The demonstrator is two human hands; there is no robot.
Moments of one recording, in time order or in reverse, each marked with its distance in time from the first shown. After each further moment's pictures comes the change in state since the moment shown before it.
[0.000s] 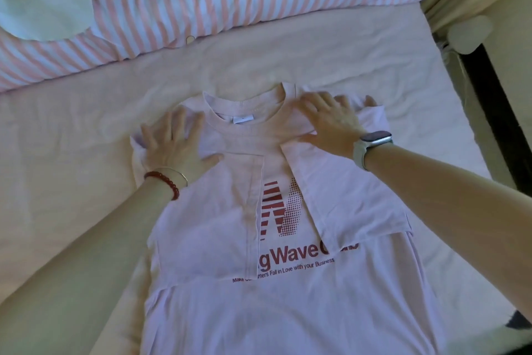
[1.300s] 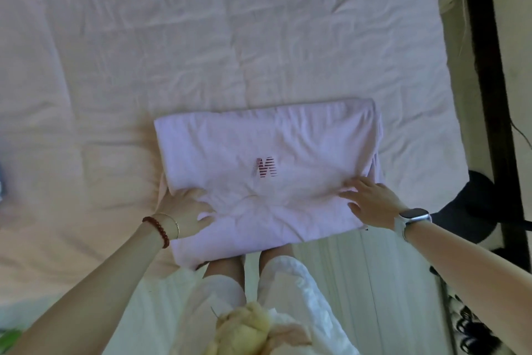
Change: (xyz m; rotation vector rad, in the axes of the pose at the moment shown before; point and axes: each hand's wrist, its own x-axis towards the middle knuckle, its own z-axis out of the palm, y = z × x) left_hand -0.304 0.016 0.045 -0.049 -0.773 0.235; right_hand -0.334 -0.044 0.078 0.073 -0.583 -0.012
